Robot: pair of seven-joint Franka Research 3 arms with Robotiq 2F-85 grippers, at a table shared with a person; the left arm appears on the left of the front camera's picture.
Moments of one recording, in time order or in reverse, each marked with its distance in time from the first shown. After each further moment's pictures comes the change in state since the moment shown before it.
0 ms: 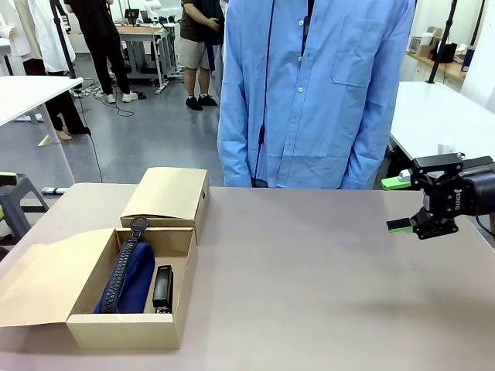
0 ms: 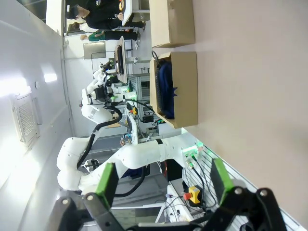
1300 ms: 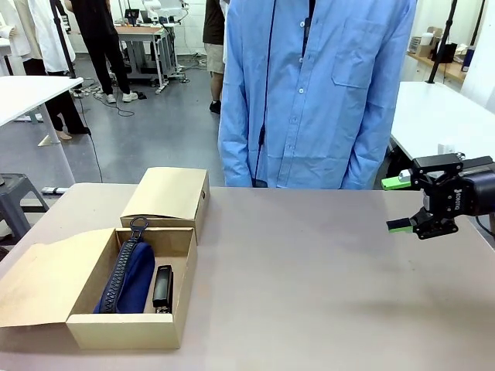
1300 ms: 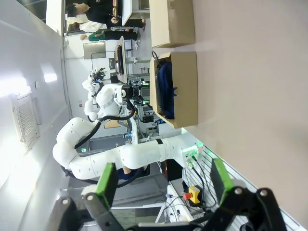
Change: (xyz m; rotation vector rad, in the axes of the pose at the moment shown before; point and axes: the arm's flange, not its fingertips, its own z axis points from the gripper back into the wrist) left arm -0.149 -0.009 0.035 -0.299 0.376 -0.008; right arm 0.000 0.000 0.000 0.000 0.000 0.000
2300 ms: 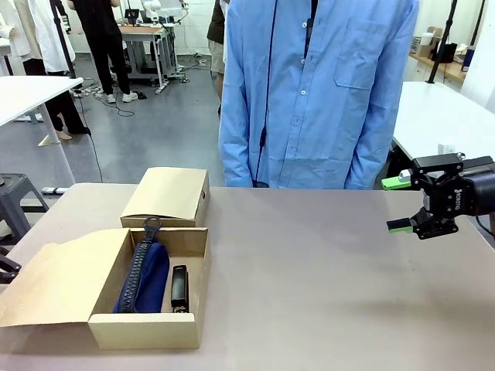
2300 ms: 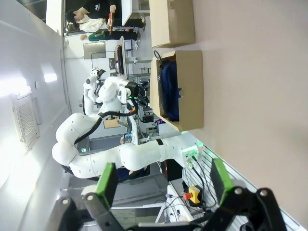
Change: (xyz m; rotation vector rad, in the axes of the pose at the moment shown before) left arm 0.030 0.021 -0.060 -0.175 -0.055 -0.069; right arm 0.000 0.000 0.000 0.000 0.000 0.000
